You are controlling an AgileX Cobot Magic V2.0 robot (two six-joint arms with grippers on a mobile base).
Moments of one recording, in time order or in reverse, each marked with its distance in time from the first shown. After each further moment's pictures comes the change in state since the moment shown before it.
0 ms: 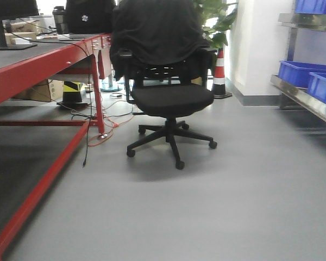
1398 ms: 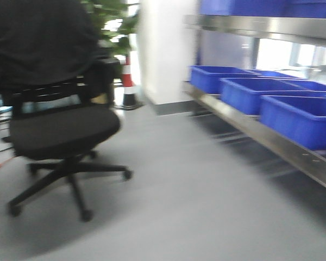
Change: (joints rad) left arm 0.000 0.000 0.000 0.000 0.000 0.000; right arm 0.000 0.000 0.000 0.000 0.002 0.000
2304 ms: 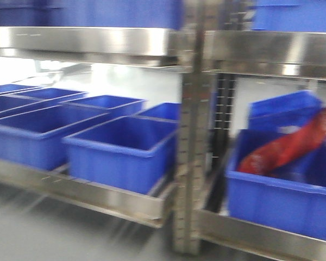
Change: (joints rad) left arm 0.000 0.000 0.000 0.000 0.000 0.000; right arm 0.000 0.000 0.000 0.000 0.000 0.000
